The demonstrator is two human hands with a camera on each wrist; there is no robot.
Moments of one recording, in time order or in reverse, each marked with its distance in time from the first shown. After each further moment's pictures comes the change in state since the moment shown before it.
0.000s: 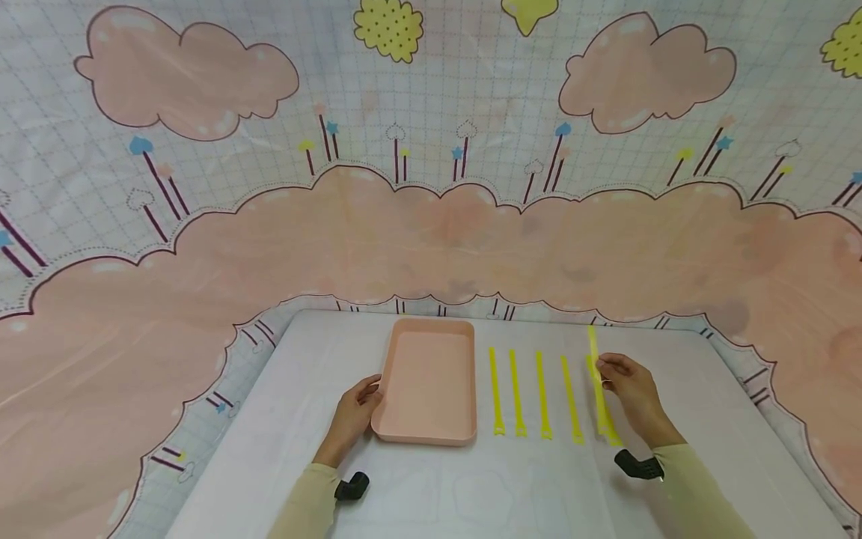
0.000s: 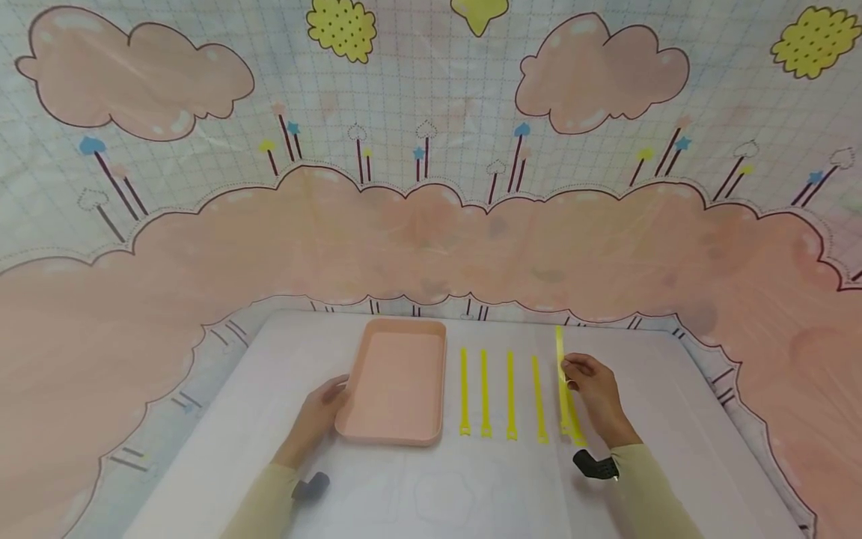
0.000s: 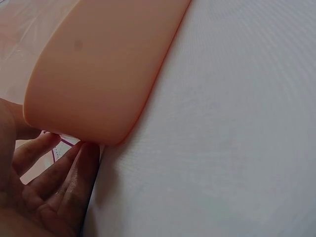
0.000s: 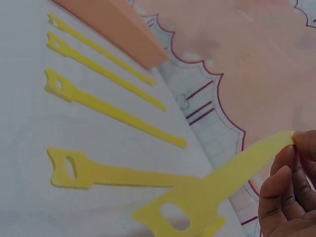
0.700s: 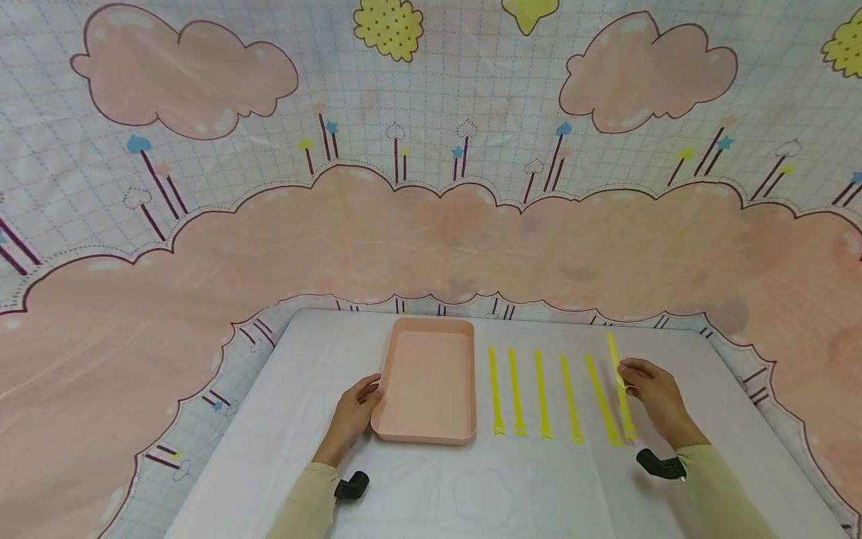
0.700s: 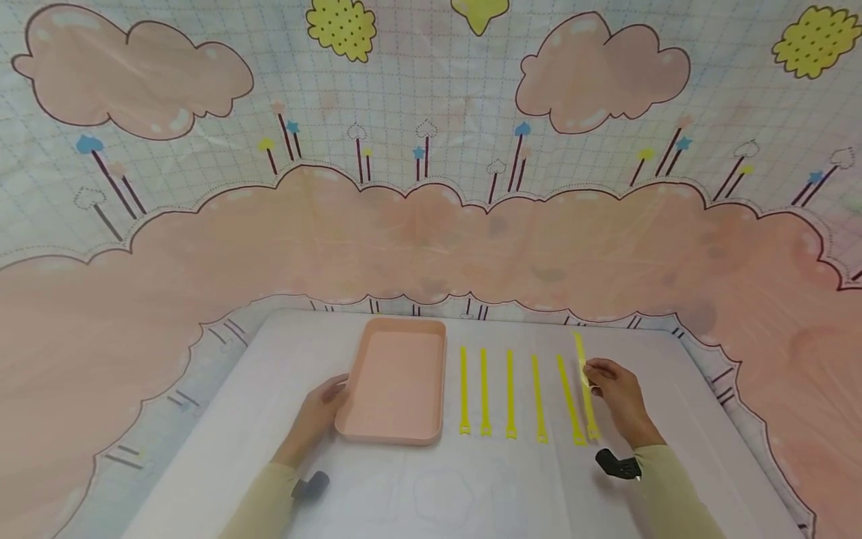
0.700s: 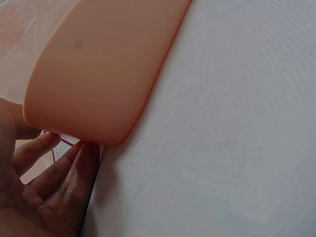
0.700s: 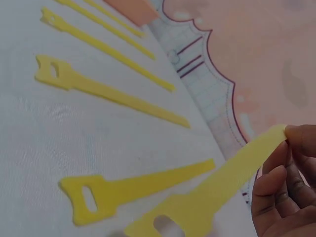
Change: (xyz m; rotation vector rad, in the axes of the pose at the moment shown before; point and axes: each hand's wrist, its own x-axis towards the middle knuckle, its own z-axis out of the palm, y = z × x) left_hand 0.001 0.003 0.000 -0.016 -0.005 -0.029; right_hand 0.002 0.008 -0.037 -0.135 0.015 0.064
